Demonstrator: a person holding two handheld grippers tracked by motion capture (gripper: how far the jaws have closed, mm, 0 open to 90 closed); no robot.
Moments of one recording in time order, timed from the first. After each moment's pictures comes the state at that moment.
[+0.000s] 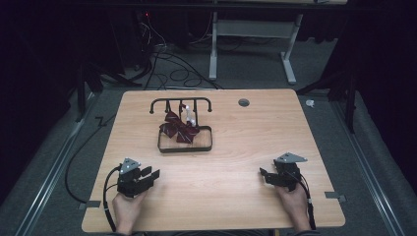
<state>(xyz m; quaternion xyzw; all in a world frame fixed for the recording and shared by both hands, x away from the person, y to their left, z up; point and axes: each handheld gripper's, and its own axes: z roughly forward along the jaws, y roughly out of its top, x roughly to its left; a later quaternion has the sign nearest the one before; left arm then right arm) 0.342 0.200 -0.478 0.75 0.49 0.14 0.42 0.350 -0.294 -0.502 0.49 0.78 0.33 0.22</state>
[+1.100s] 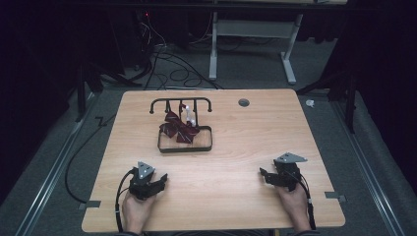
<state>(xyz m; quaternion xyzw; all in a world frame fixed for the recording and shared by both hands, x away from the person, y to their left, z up) 0.345 0.172 -0.507 0.78 0.48 0.21 0.36 0.350 -0.294 -0.502 0.49 0.78 0.33 0.22</state>
